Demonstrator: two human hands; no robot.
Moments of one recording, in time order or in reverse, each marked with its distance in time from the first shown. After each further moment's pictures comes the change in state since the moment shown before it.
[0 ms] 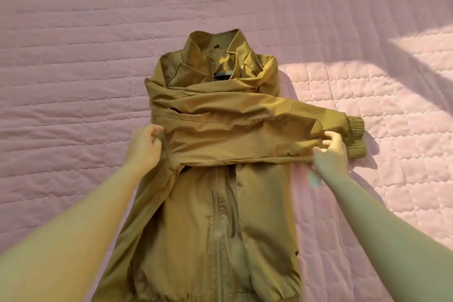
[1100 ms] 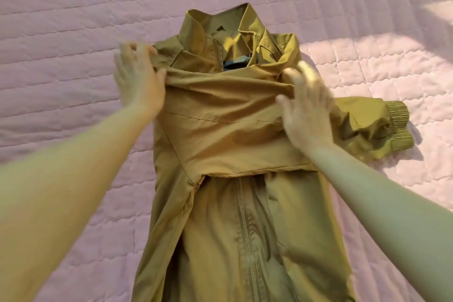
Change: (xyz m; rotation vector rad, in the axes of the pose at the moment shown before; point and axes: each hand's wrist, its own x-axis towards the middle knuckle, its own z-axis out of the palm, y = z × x) left_hand 0.134 0.045 -0.019 0.239 0.351 0.284; right_hand 0.008 -0.086 0.108 -0.535 0.135 -0.723
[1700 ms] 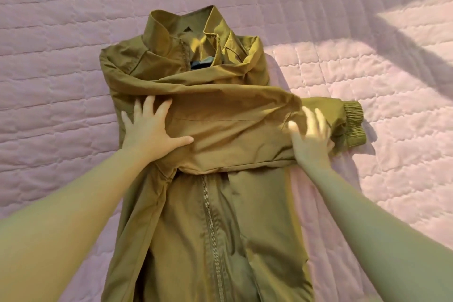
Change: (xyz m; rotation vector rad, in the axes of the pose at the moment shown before) left_hand -0.085 0.027 0.030 0.159 -0.524 0.119; right_hand -0.057 0.088 -0.008 0.274 -0.116 0.587
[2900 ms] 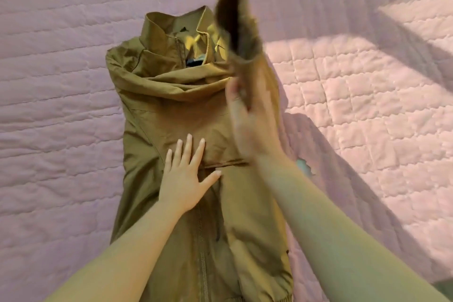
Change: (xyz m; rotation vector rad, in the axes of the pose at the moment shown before) left_hand -0.104 0.080 0.069 0.026 -0.107 0.060; right_hand -0.059 -0.130 -0.050 0.613 -0.180 -0.396
